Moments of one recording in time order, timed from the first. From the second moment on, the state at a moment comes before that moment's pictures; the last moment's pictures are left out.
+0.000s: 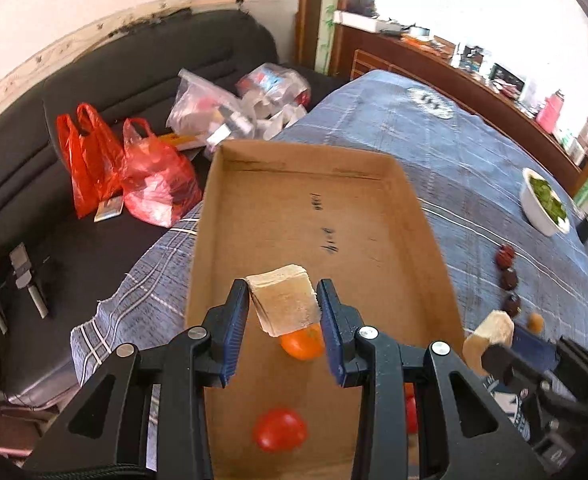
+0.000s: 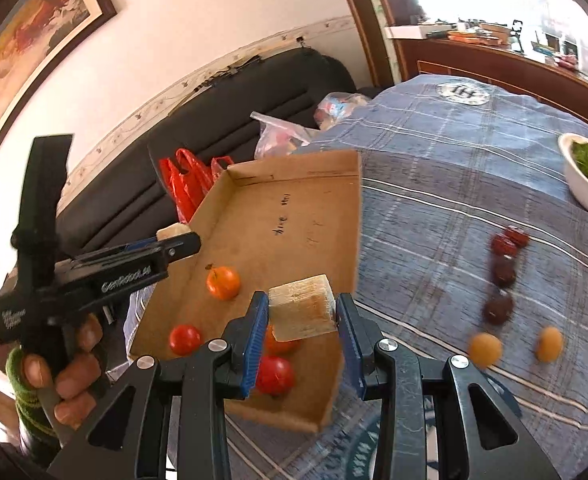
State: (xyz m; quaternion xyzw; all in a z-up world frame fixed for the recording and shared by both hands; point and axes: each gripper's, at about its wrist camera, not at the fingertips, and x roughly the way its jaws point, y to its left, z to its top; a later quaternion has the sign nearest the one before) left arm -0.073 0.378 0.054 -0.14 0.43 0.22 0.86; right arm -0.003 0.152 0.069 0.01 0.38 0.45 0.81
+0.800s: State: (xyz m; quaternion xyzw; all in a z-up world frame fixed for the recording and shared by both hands) left arm -0.034 0.399 0.003 -0.13 0.52 0.25 0.81; right arm 0.017 0.233 0.028 -0.04 0.42 0.46 0.78
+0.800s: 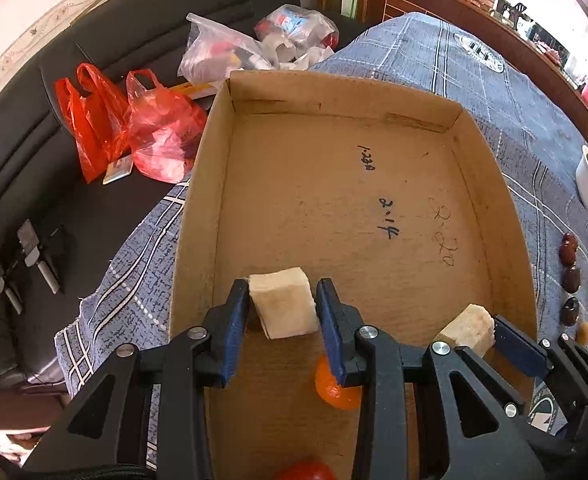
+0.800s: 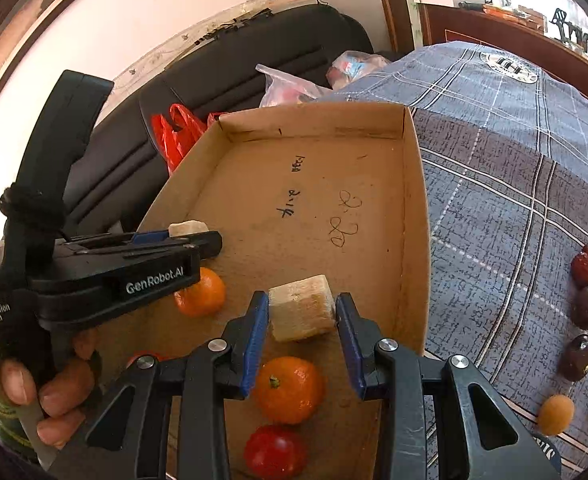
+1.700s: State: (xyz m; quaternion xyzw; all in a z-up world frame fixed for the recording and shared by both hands) left arm -0.081 0.361 0.061 -0.15 0.45 0.25 0.84; right arm -0.010 0.157 0.071 -0.01 0.38 0.45 0.81
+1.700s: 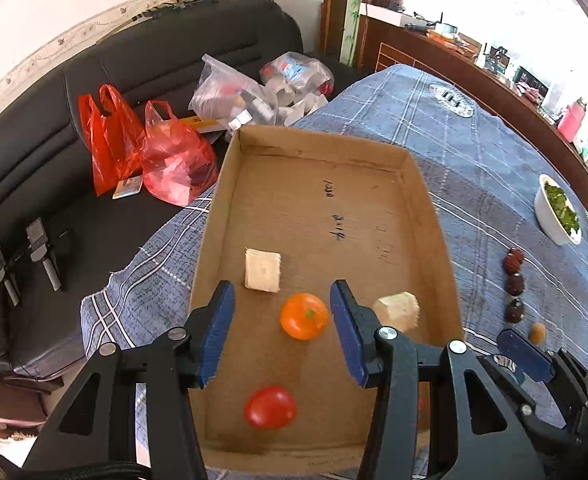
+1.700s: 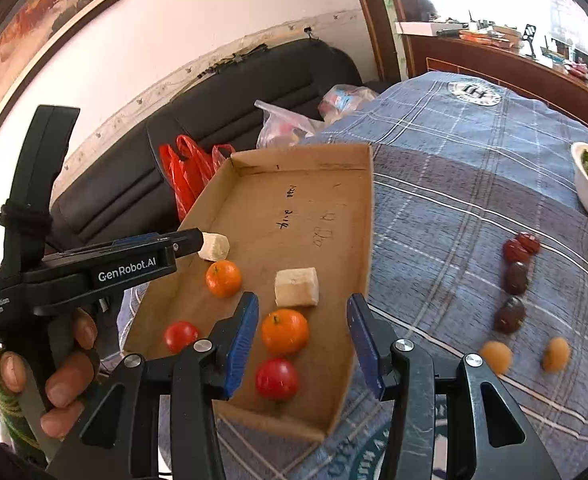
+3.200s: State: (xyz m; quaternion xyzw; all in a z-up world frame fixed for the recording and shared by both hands) left arm -0.075 0.220 0.073 -0.09 0.46 0.13 0.87; right arm -0.001 -0.030 0.048 0.08 0.38 0.32 0.87
